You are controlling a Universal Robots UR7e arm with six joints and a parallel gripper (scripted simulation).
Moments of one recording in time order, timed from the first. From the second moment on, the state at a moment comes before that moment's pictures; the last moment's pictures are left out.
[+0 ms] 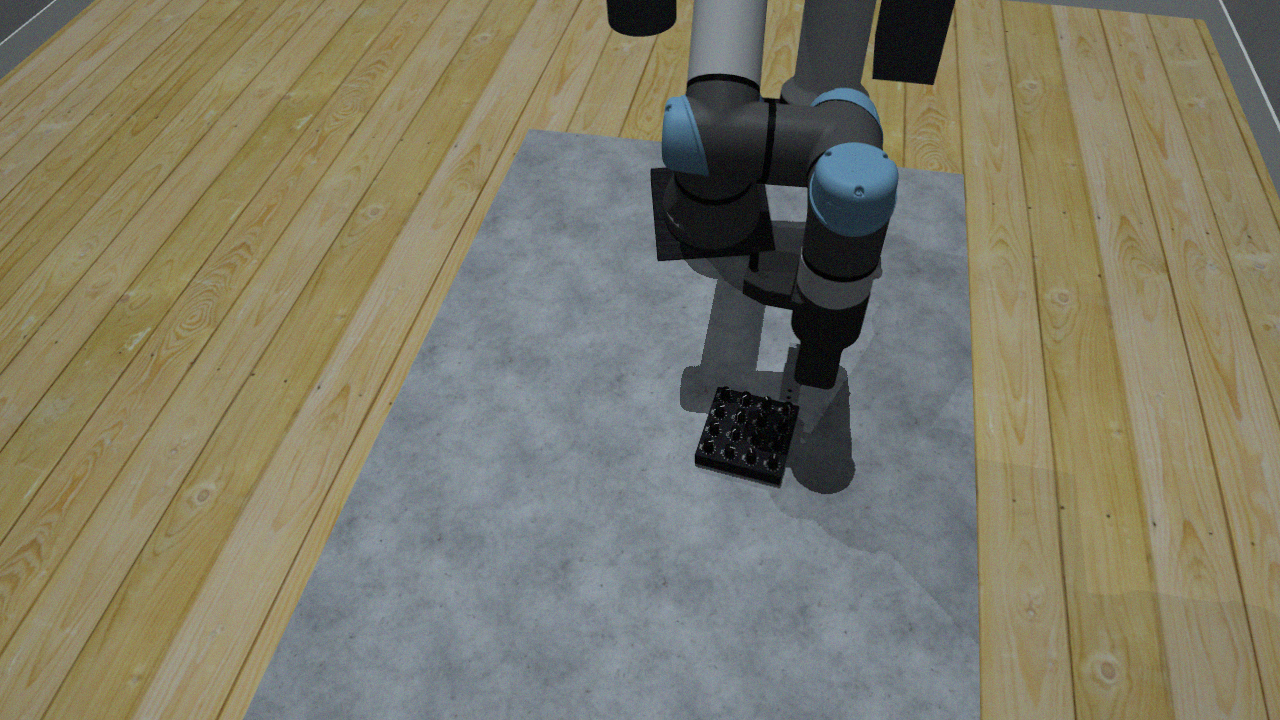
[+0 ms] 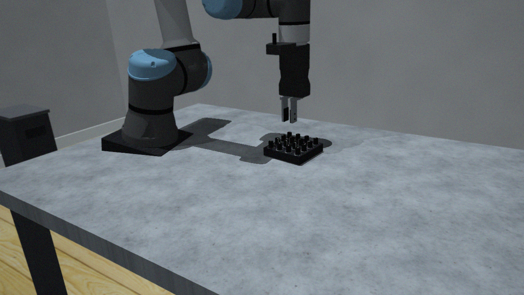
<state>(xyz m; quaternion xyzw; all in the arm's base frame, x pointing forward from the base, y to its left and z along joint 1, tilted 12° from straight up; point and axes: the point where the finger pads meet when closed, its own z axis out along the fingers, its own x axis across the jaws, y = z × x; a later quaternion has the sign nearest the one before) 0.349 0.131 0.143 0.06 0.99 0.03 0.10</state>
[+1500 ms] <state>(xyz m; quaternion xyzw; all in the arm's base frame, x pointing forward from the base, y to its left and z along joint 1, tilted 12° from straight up) 0.342 0.127 0.155 0.58 0.81 0.08 0.07</state>
